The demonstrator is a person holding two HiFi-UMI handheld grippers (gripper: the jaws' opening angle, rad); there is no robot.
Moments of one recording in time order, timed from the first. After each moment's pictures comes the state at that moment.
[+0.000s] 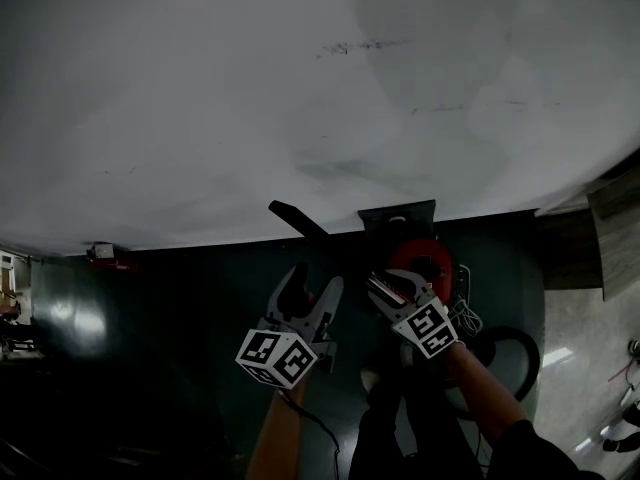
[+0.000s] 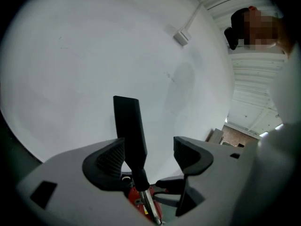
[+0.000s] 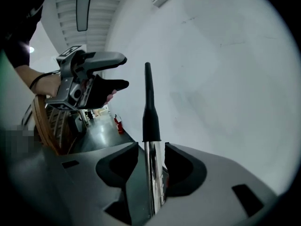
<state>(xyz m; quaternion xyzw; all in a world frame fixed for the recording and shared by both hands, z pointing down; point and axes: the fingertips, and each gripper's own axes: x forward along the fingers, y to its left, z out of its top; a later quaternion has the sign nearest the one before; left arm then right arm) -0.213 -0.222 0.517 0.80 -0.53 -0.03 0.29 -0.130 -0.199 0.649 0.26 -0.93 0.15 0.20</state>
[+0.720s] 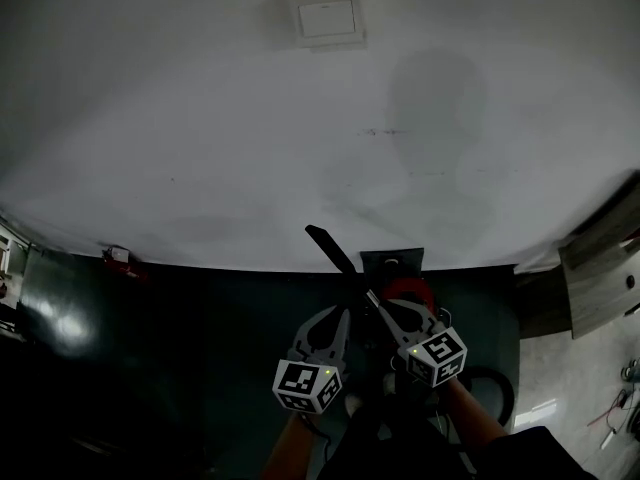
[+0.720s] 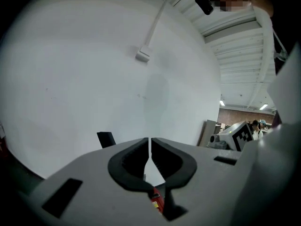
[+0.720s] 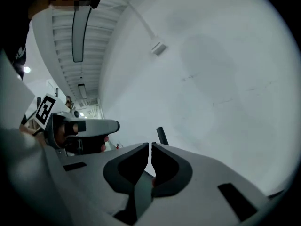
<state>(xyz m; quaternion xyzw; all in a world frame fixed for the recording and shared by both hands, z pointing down) -0.171 -0.124 0.392 0.82 -0.54 0.03 0.17 -0.103 -0.143 0.438 0.31 -0.93 0.19 0.06</state>
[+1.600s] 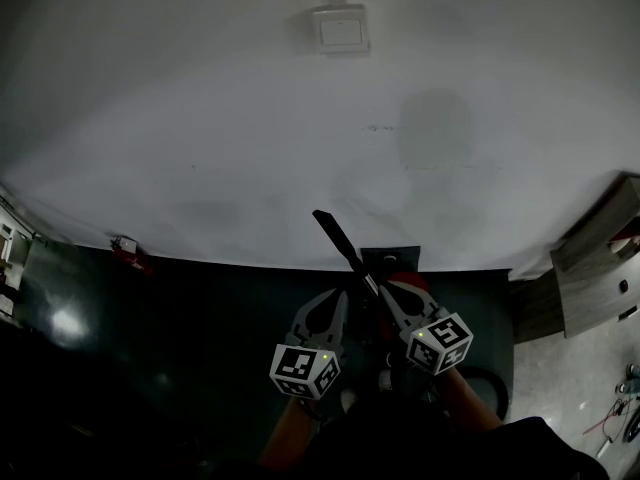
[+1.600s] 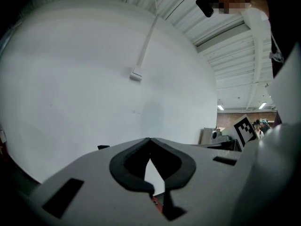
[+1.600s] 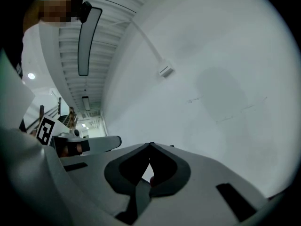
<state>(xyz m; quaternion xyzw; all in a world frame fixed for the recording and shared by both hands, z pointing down) -0.165 -0.070 0.332 0.82 -0.56 -0.01 0.12 -0.094 -0.098 0.350 0.31 -0.93 0.17 -0.02</state>
